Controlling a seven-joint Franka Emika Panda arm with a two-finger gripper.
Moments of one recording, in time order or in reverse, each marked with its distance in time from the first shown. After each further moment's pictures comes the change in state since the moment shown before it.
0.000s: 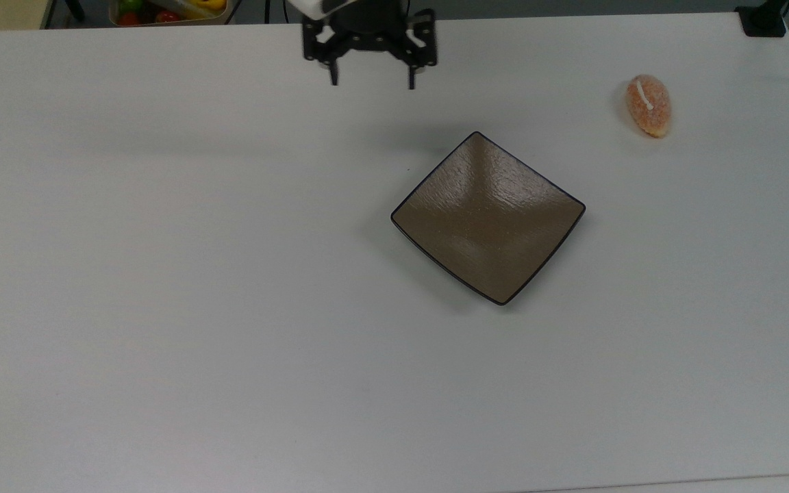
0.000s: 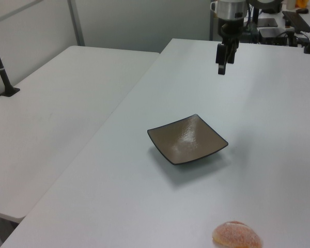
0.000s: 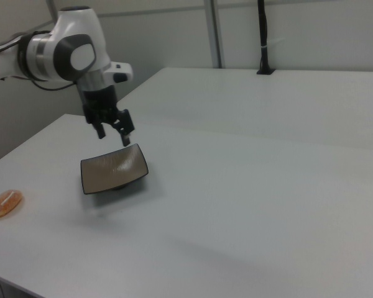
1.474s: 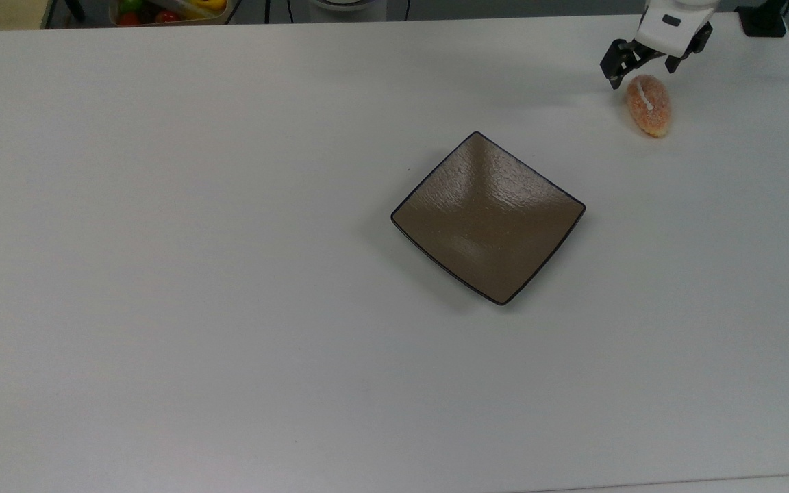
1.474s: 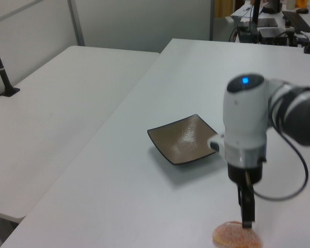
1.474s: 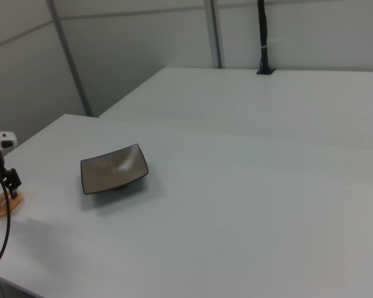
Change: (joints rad) arm 0.319 0.353 0.419 -0.009 -0.069 0.307 0.394
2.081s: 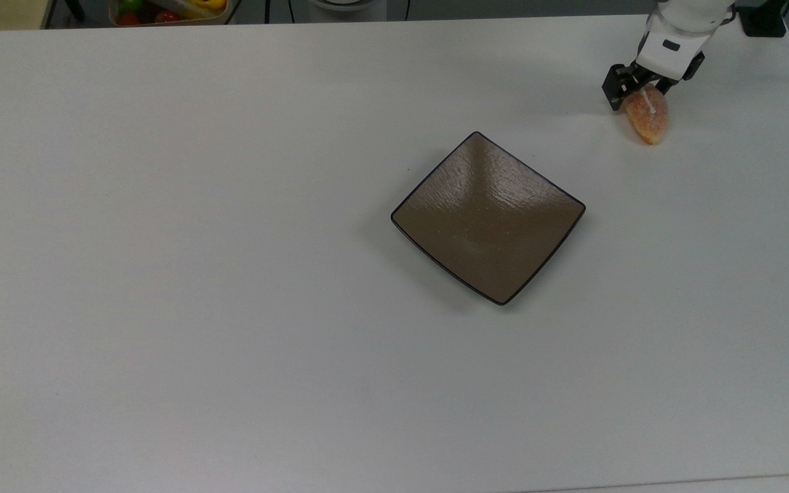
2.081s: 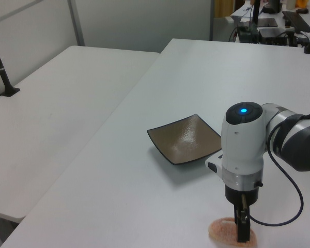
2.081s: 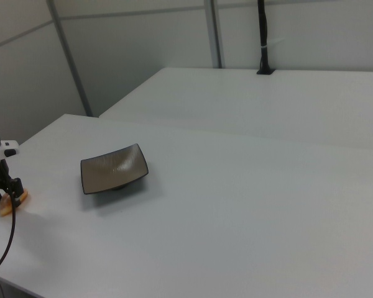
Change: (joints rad) arm 0.022 0.094 0.001 0.025 -0.105 0.053 0.075
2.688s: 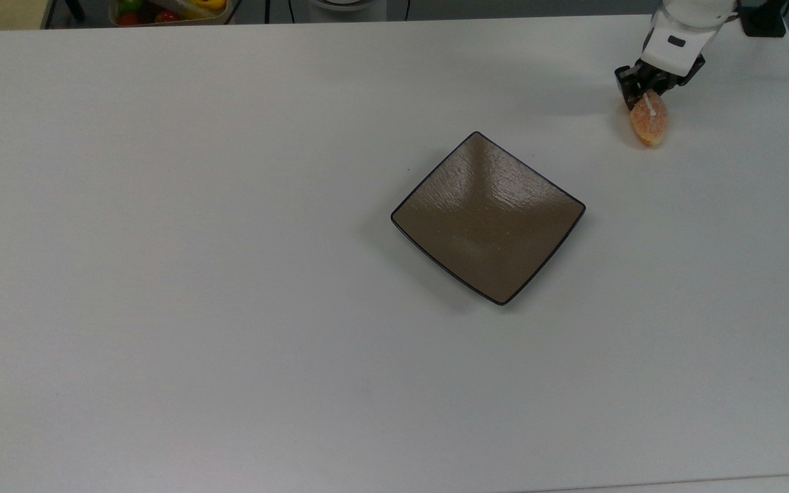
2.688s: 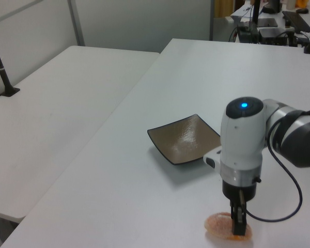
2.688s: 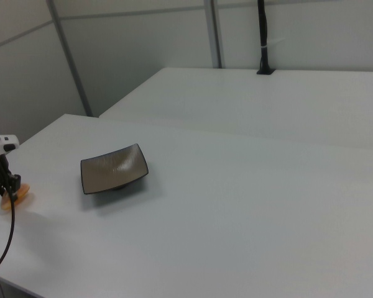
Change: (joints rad) arm -0.003 -0.011 0.000 0.019 -0.010 0.001 0.006
